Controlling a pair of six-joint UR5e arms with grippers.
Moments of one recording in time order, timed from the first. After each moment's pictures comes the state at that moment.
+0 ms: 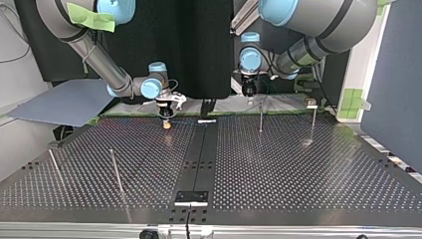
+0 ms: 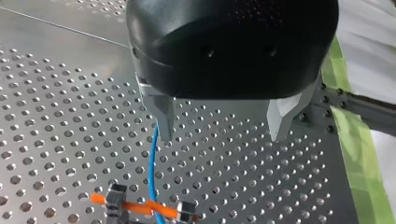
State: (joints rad) left arm -0.34 -2.35 -1.92 -2.24 -1.92 -1.79; right arm 2.04 -0.50 1.26 -0.58 1.61 1.65
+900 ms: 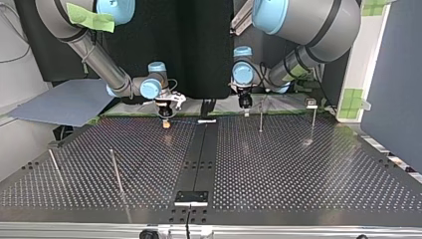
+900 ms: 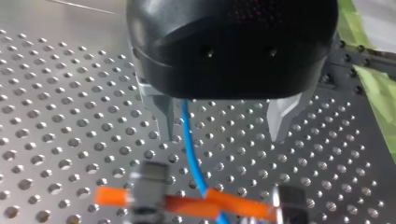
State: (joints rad) left arm -0.35 -2.43 -1.74 -2.32 -1.99 -1.70; right arm 2.04 -0.50 1.26 -0.56 1.61 1.65
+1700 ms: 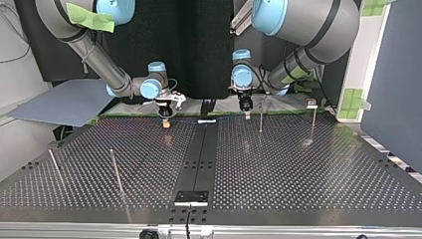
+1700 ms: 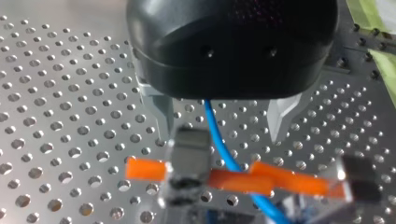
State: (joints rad) left arm -0.35 -2.43 -1.71 -2.32 -2.03 -1.70; right arm 2.04 -0.50 1.26 -0.55 1.61 1.65
